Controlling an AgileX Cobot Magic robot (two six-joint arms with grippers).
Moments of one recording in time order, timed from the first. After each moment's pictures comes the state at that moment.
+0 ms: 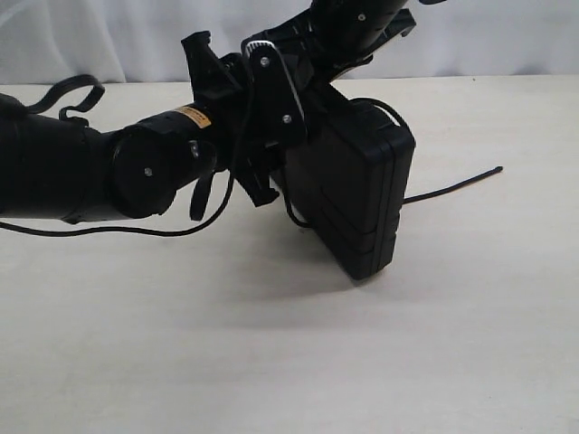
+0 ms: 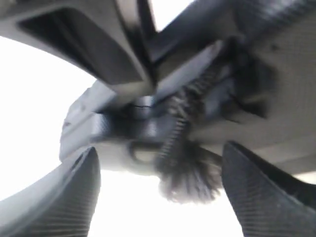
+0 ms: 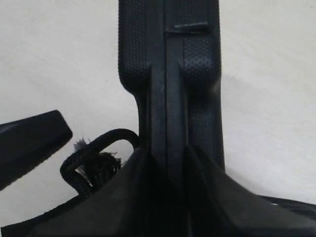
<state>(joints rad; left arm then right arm) -0.74 1.74 -0.92 -0.63 -0.43 1.39 0.44 1.96 -1.86 0.11 1.06 -0.01</state>
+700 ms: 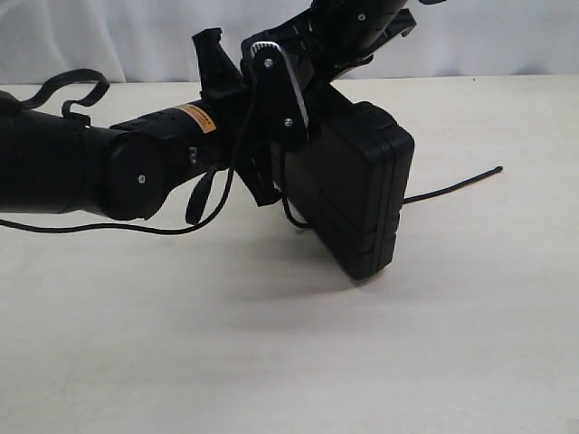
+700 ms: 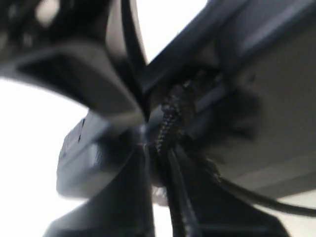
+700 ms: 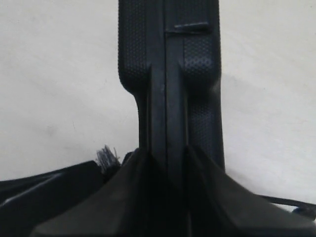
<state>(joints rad) -0.72 1.74 -0.92 -0.33 -0.42 1.18 0.44 1.96 -1.86 0.11 1.06 -0.01</state>
